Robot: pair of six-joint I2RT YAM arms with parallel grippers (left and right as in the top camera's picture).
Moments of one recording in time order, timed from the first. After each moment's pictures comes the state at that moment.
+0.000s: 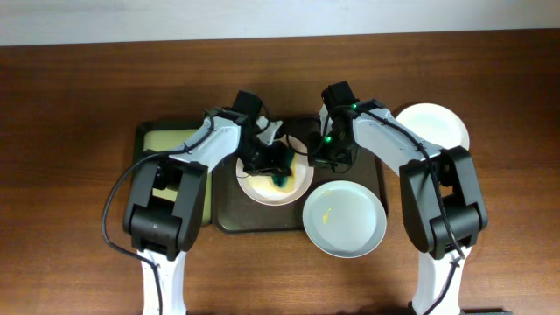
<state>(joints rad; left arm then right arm) -0.35 2.18 1.48 -0.76 0.70 -0.15 0.32 2.11 1.47 -0.78 -0.40 0.39</state>
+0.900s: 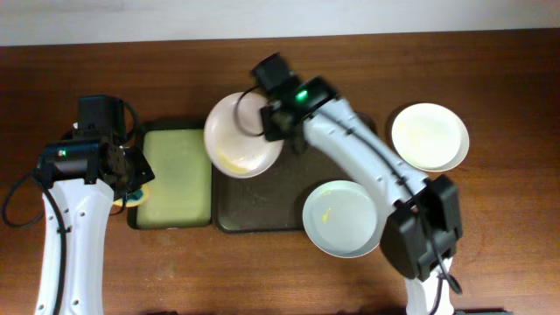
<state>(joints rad) 0.08 1.39 1.38 -1.27 -0.21 -0.39 0.65 2.07 1.92 -1.00 0.14 0.38</state>
